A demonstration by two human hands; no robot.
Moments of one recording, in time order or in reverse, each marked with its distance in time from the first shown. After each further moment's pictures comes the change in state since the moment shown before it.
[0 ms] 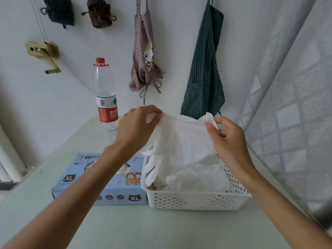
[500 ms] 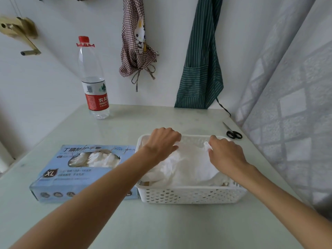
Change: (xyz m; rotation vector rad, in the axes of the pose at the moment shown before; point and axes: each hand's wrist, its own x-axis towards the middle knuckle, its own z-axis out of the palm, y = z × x) left_hand -0.016 -0.006 0.118 0.393 -0.570 0.269; right_hand 0.004 0.079 0.000 -1.193 -0.414 0.120
